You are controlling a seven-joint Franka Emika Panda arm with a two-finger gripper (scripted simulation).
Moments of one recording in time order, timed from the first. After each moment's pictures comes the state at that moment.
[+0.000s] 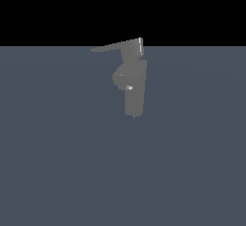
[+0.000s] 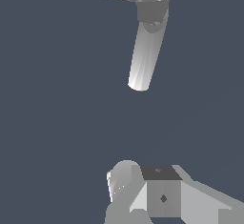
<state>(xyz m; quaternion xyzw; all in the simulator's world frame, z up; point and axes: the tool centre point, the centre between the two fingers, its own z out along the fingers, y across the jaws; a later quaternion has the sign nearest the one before) -0.259 0.008 0.478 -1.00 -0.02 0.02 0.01</state>
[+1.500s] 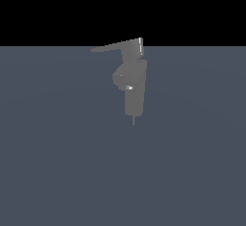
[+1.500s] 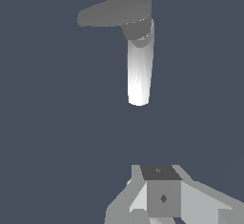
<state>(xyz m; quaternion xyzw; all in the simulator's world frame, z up) -0.218 0.003 0.484 -1.00 0.08 0.02 0.04</state>
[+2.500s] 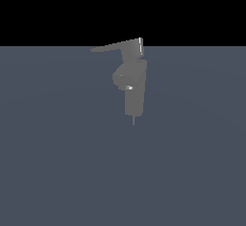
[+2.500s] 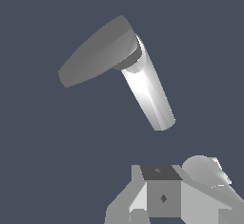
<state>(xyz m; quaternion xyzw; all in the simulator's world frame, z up) -0.111 0.016 0.451 -0.94 0.33 0.07 0.06</state>
